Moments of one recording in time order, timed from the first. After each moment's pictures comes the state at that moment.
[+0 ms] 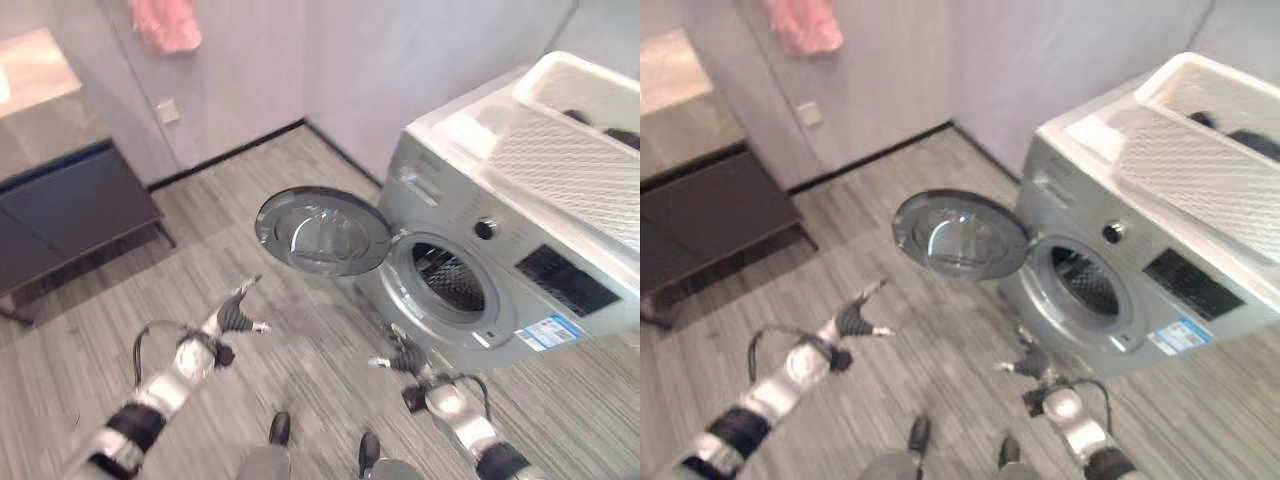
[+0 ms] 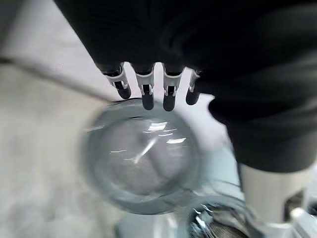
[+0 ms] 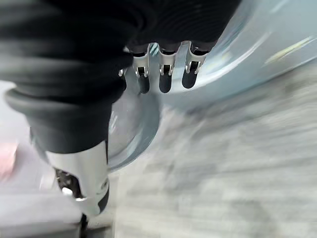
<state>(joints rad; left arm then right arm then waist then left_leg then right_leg) -0.45 0.66 -0.54 0.53 0.10 -0.14 0.04 0.02 -0.43 0.43 0.47 0.10 -0.06 -0.10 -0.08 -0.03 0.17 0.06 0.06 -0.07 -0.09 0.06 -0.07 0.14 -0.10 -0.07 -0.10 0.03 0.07</state>
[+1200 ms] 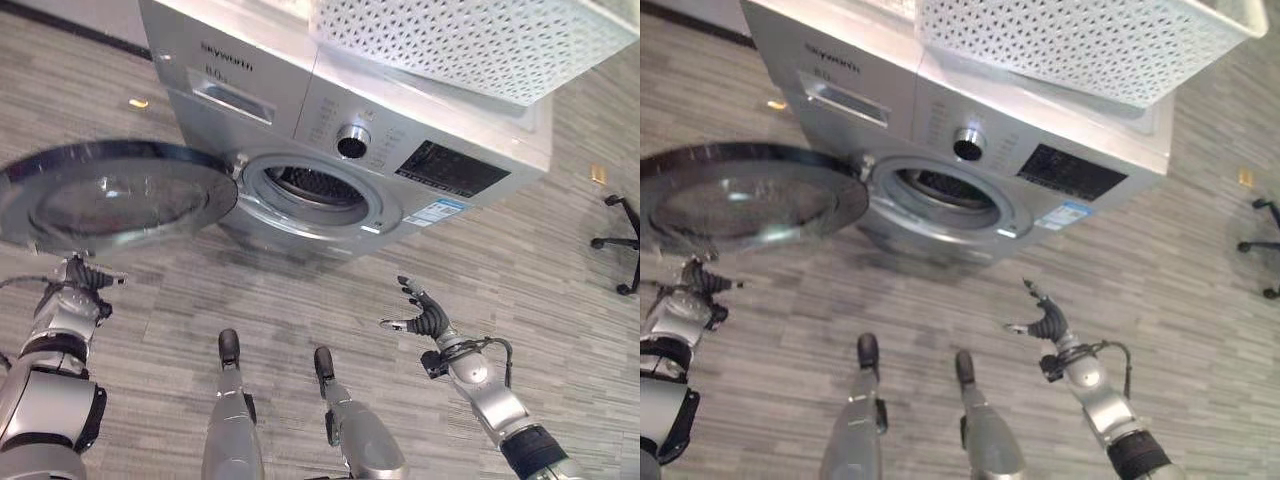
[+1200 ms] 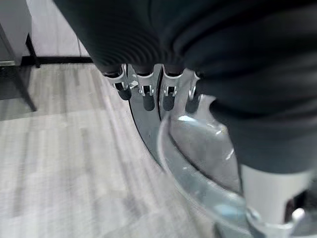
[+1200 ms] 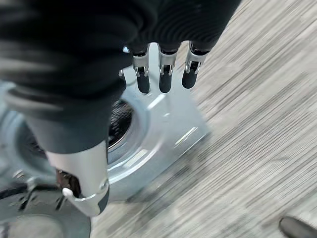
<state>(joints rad) -0.64 0.82 -0.24 1.12 0.08 0.05 0.19 -0.09 -0.46 0.27 0.27 0.07 -0.05 -0.11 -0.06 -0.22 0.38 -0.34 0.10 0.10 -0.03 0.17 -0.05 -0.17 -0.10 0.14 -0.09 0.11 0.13</state>
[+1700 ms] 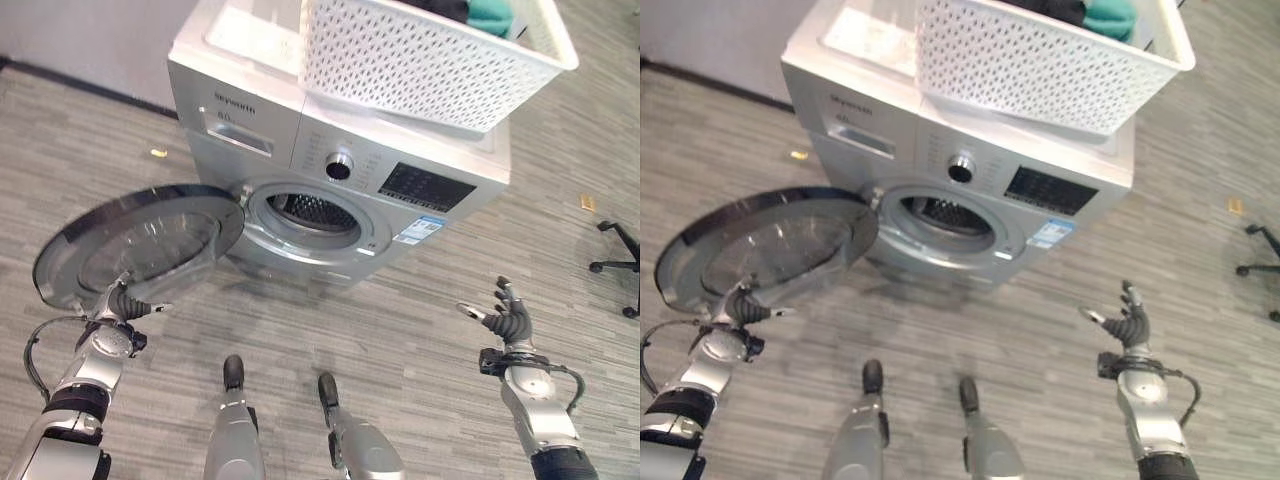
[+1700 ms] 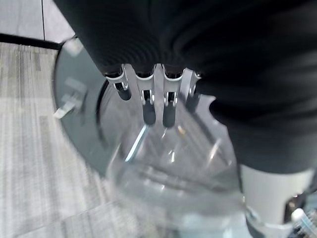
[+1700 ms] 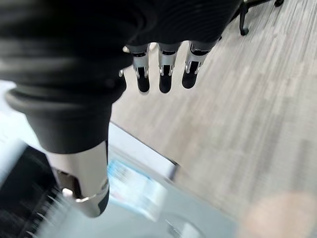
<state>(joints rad) -0.32 0.63 -0.14 0.83 0.09 0.02 0.19 0.05 -0.46 -0.20 0.15 0.17 -0.03 -0.28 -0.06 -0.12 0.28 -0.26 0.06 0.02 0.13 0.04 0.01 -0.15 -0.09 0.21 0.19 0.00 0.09</state>
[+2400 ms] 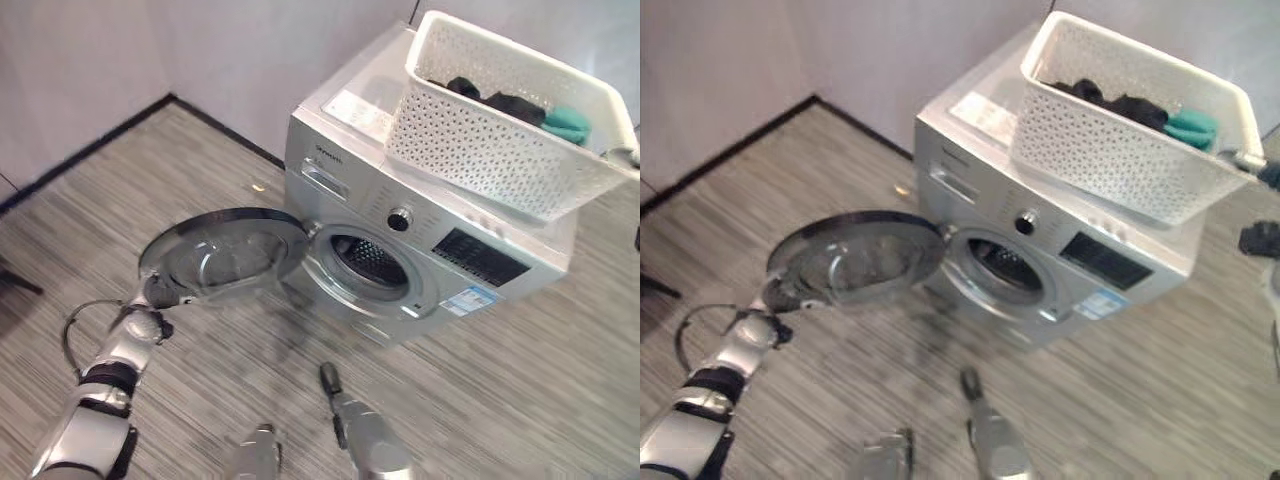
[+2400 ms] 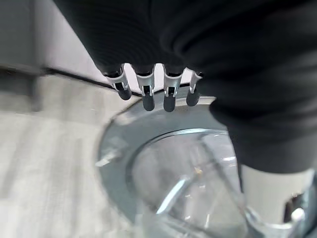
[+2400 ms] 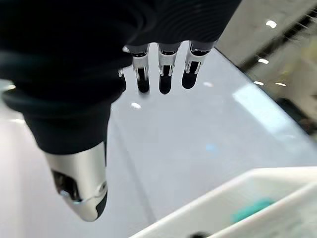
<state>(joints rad) -0.43 0.64 -0.24 0.95 0.14 0.01 0.18 -0.16 -1.02 -0.36 0.07 0.10 -0.03 -0.37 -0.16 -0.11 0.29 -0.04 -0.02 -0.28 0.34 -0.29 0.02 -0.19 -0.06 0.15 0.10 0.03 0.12</state>
